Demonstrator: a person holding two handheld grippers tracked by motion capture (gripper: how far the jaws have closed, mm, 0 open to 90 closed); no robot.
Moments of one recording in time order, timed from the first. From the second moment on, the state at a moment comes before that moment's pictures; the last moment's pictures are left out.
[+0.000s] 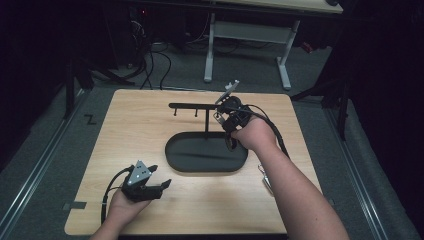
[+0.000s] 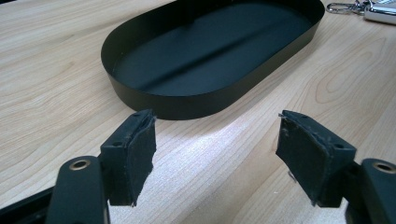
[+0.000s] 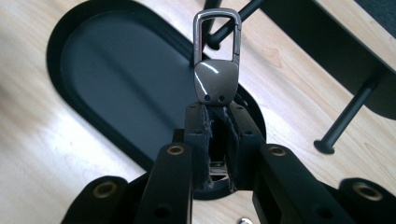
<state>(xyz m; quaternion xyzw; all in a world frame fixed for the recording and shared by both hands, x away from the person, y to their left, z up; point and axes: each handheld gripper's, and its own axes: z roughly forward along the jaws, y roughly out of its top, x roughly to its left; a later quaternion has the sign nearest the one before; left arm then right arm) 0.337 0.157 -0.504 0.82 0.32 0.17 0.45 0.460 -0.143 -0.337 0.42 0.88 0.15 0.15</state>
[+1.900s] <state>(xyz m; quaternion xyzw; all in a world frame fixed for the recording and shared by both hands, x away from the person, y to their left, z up) 0.338 0.149 -0.507 0.83 0.31 0.18 0.44 0.371 -0.217 -0.410 0.46 0.84 0.22 0.16</state>
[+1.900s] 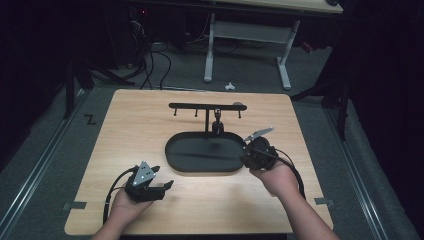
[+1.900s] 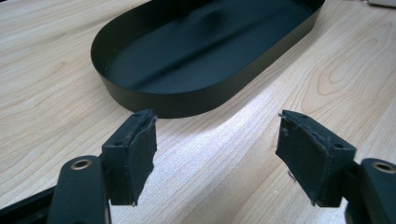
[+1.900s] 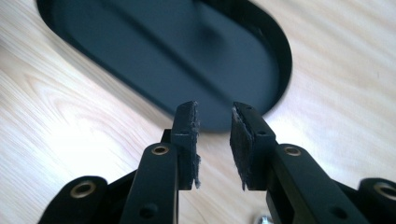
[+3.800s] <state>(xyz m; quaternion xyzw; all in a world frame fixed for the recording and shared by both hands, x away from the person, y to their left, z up) 0.337 0.141 -0.516 0.84 0.31 0.17 0.41 0.346 -0.307 -0.506 0.58 0.75 0.27 0.18</state>
